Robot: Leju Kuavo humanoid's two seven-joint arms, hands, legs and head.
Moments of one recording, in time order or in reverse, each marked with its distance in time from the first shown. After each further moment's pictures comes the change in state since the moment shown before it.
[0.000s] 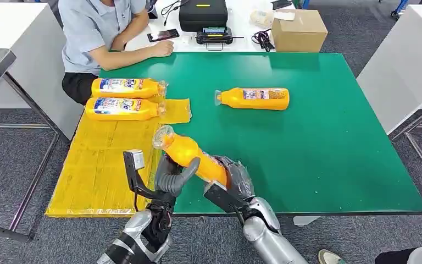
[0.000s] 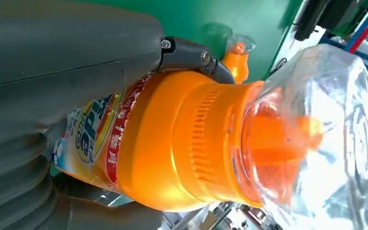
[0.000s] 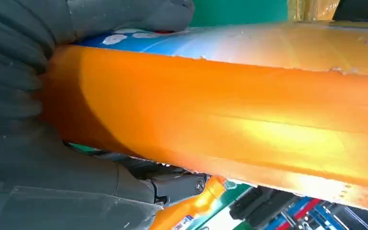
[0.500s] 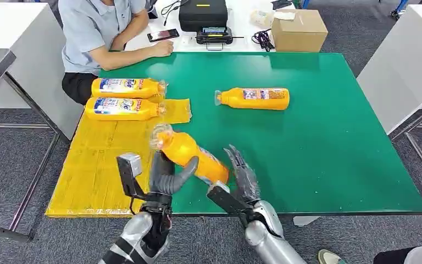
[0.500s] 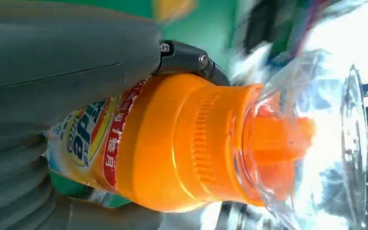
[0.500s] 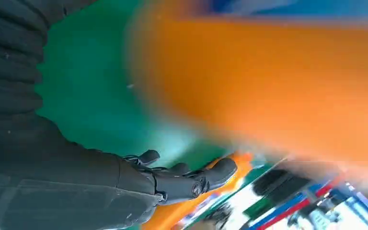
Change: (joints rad) left arm 0.054 0.024 -0.008 -0.166 -0.315 0.197 -0.131; right arm 0.047 -0.018 -0.037 -0.003 0.061 -0.144 0.048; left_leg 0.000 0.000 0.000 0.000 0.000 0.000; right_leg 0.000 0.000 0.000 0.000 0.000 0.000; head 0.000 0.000
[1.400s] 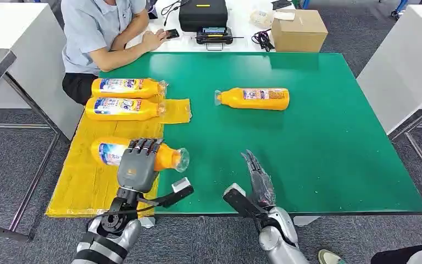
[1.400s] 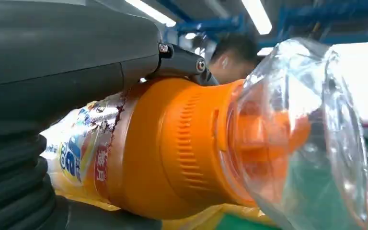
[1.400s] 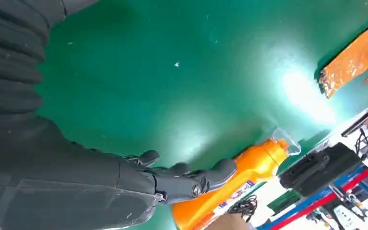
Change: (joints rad) left arm -0.011 0.078 0.237 0.091 -1.840 0.155 0.523; right arm 0.073 0.004 -0.167 -0.093 0.088 0.112 -0.021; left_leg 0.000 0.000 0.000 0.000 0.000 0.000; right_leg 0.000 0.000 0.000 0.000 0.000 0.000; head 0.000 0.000
